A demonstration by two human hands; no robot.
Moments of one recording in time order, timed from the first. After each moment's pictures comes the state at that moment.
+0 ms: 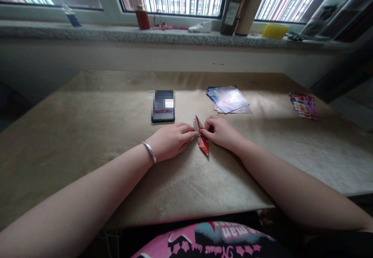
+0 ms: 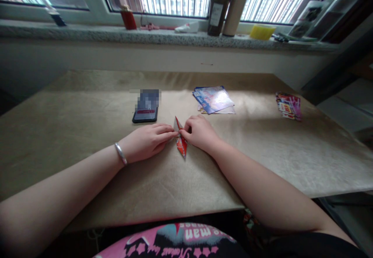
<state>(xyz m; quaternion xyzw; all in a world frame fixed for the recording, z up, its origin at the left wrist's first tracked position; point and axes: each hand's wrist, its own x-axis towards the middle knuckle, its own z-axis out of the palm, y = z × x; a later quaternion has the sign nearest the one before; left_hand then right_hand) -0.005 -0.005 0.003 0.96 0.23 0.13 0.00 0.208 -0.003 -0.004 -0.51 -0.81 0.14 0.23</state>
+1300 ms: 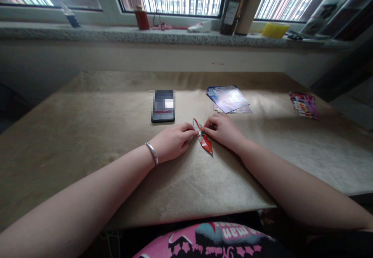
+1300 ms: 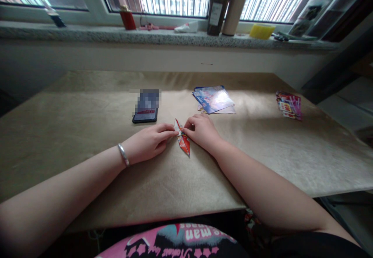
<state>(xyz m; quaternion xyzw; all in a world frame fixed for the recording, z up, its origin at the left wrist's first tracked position) -0.002 -0.007 -0.001 0.95 0.28 0.14 0.07 0.213 0.001 -0.012 -0.53 -0.79 0.13 0.27</state>
